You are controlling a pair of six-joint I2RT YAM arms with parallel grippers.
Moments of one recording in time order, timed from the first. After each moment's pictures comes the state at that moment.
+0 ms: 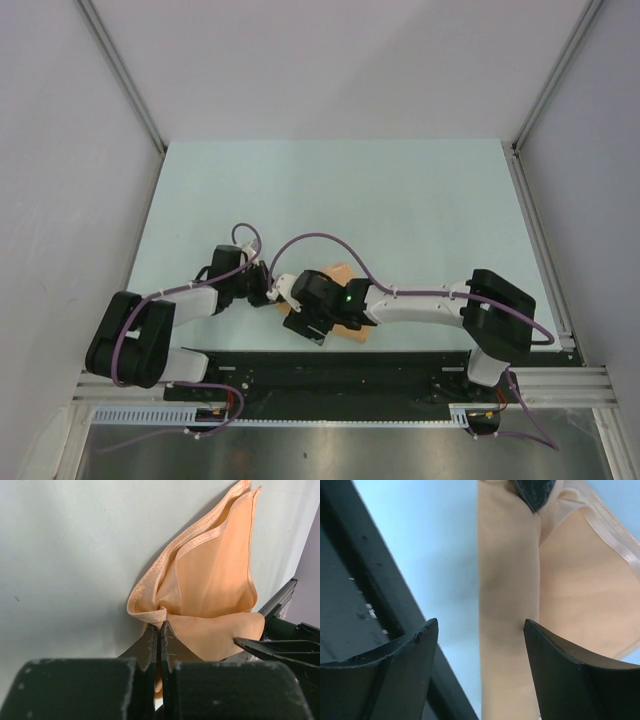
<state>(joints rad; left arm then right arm) -0.24 1.35 0.37 0.12 0.59 -0.65 1.22 1.69 1.11 -0.36 0.04 0.00</state>
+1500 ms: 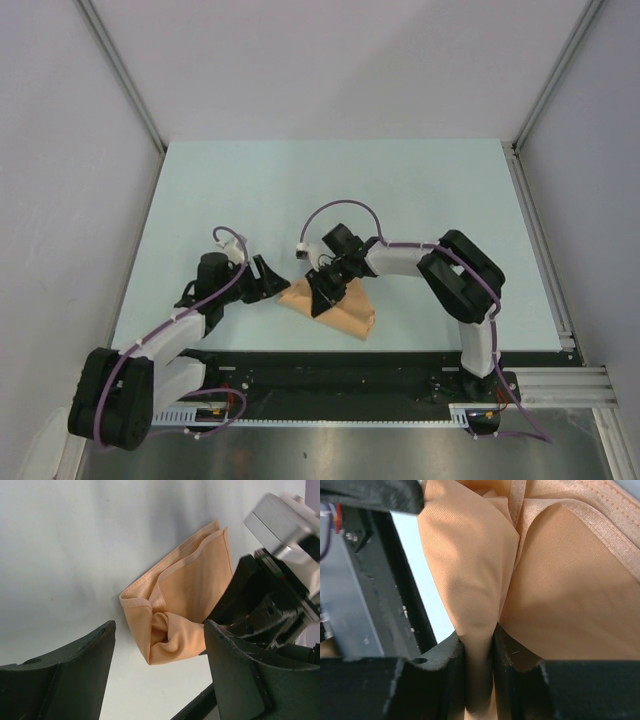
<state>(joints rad) -0.23 1.03 0.27 0.14 0.44 -0.63 0.84 1.95 1.14 -0.24 -0.71 0.07</state>
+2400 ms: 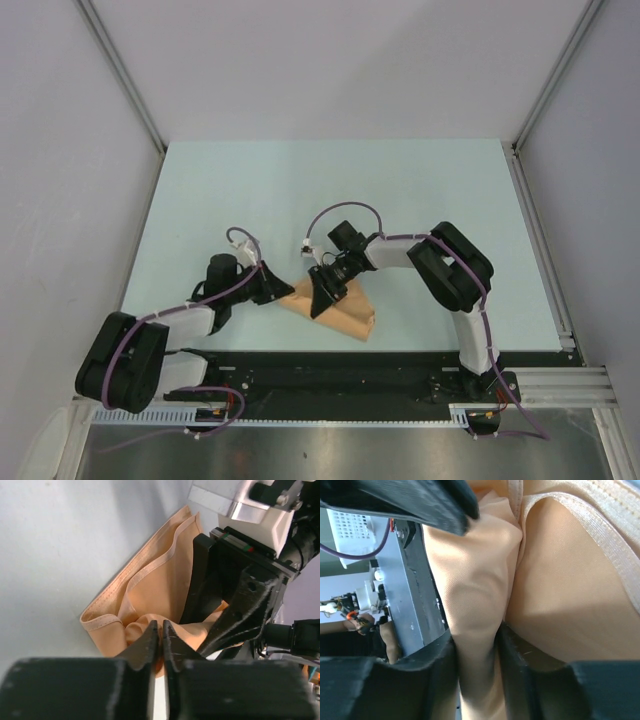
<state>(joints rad) -0.28 1.22 0.22 0.44 0.56 -0.69 0.75 2.08 1.19 -0.25 -0.99 0.14</state>
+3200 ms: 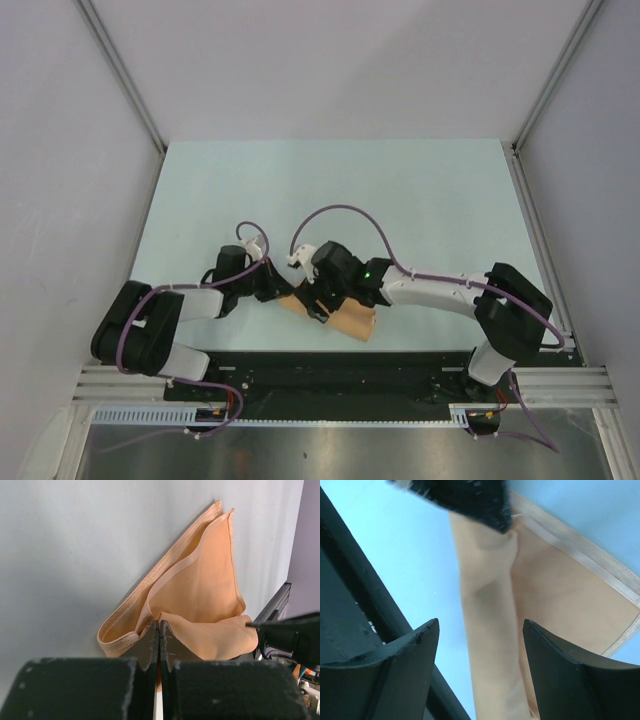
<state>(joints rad) -0.29 1.42 0.32 0.39 0.57 -0.69 0.99 1.64 1.08 -0.30 -0.16 0.09</state>
